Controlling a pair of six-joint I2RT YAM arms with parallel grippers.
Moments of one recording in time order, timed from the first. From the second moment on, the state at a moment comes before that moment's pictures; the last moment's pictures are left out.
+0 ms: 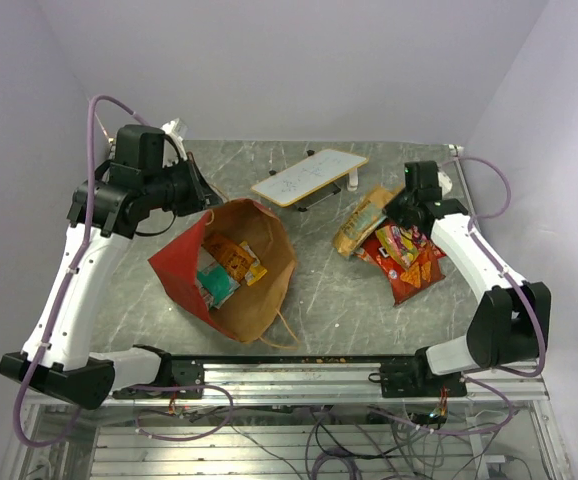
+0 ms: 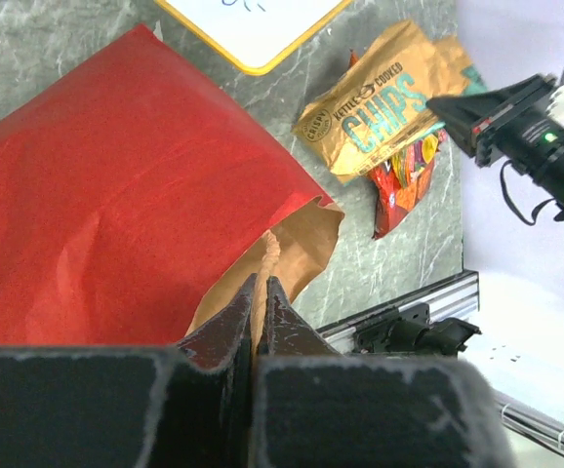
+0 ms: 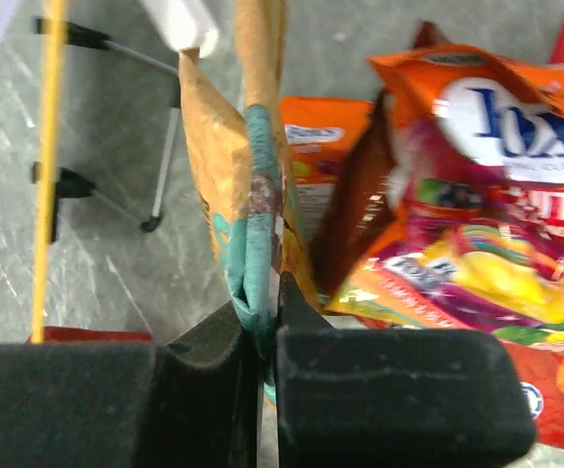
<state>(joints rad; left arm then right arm) -0.31 1.23 1.61 -1.02 0.27 -0.57 0.21 1.43 1.15 -0.49 0.19 0.88</state>
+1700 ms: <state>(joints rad) -0.31 1.09 1.44 -1.03 0.33 -0.60 1.14 1.55 0.80 0.53 -0.13 -0.03</state>
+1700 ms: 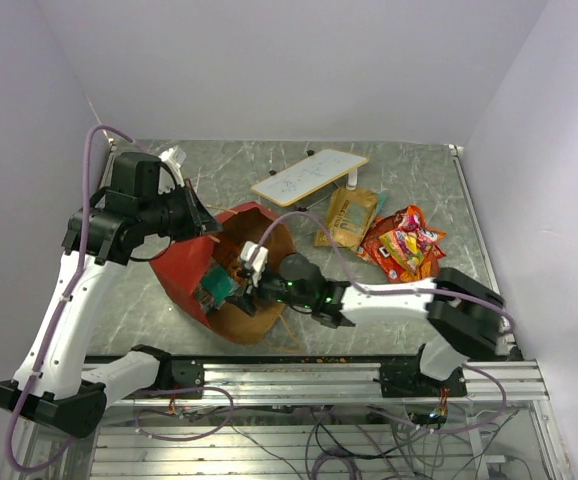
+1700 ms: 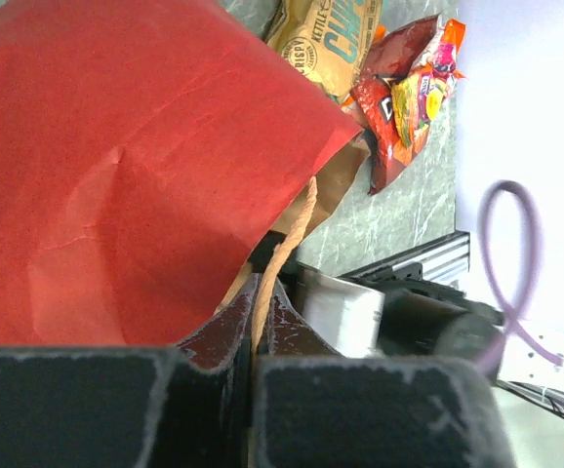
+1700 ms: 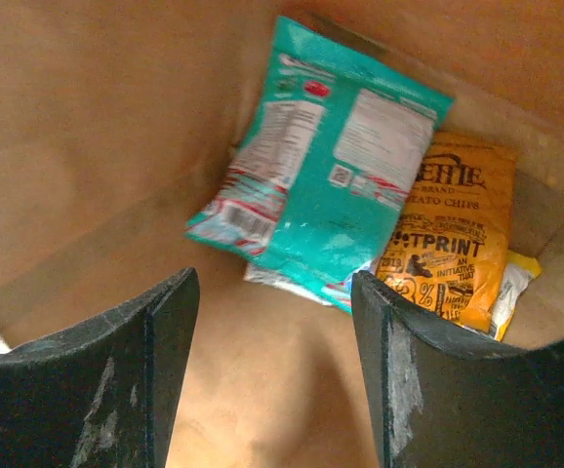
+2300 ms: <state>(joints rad) -0.31 1.15 1.56 -1.07 0.32 -0.48 1.15 2.06 1.12 0.79 0.11 0.04</state>
